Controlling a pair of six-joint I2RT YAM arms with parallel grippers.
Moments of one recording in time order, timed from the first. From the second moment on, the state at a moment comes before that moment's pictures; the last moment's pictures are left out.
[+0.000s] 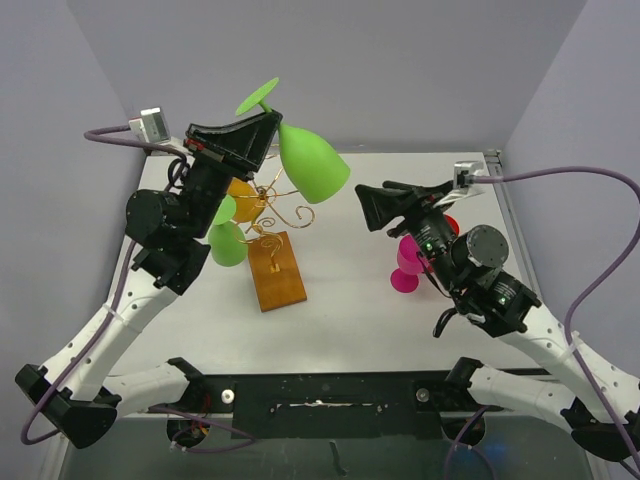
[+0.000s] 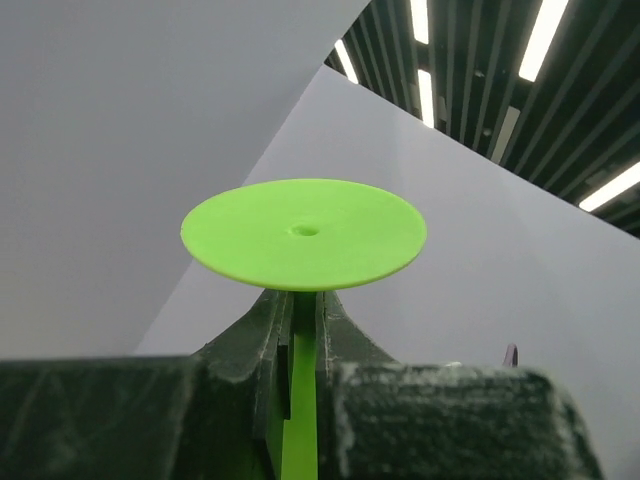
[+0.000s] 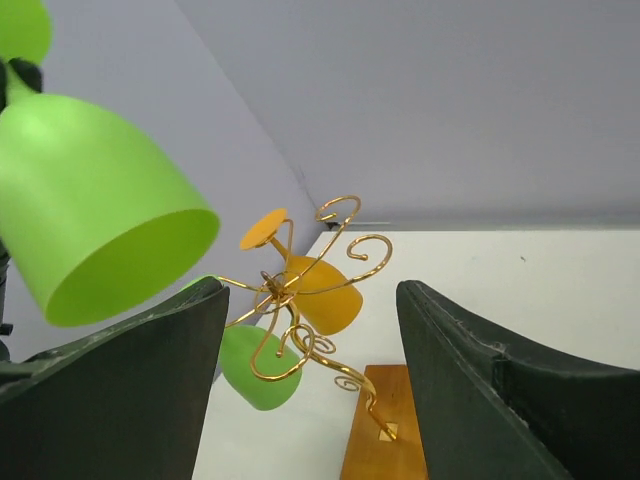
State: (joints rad) left arm -0.63 1.11 1.25 0.53 -0.01 -0.88; right arm 0.88 0.89 1.07 0.09 0.32 0.39
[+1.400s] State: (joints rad) left arm -0.67 1.29 1.22 0.65 0.43 -0.11; right arm 0.88 1.06 1.48 -0.20 0.23 0.89
